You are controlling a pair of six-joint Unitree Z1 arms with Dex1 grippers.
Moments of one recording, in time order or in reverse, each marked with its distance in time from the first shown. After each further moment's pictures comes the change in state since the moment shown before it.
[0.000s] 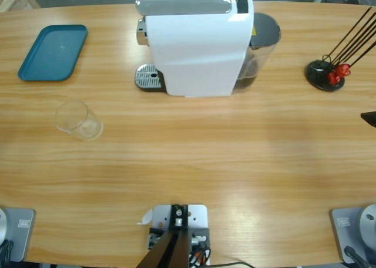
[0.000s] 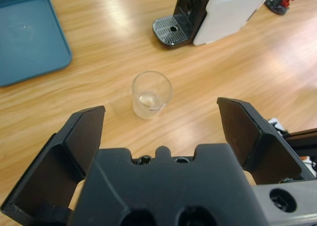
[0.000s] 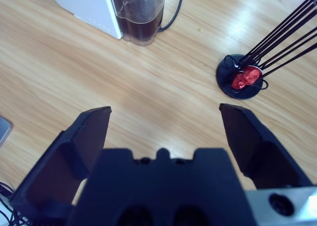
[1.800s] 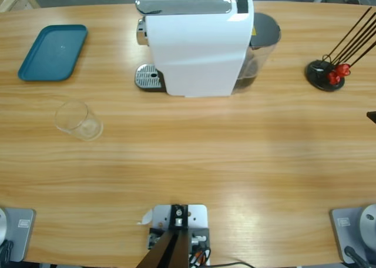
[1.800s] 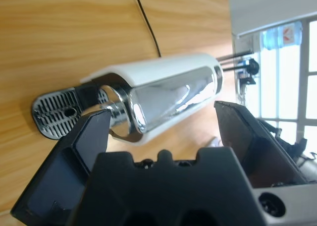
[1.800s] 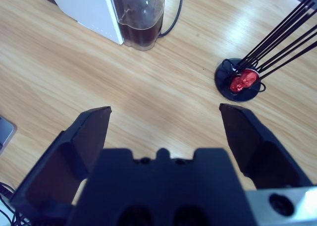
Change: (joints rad) arm 0 -0.009 1.089 -0.837 -0.089 -0.387 -0.489; arm 1 0.000 -0.031 0.000 0.000 0.000 0.000
